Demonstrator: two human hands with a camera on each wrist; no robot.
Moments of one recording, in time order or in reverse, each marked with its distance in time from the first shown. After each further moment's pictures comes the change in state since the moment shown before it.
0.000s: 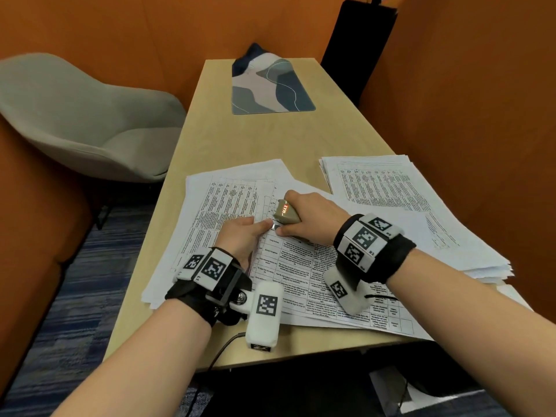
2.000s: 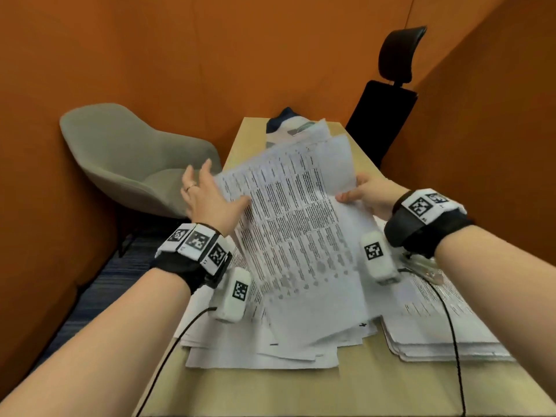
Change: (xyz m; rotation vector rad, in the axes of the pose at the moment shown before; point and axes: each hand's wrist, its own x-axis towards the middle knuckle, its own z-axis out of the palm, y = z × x) left_hand 0.013 0.100 -0.071 0.657 0.599 0.652; right_hand 0.038 0.012 -0.109 0.856 0.049 0.117
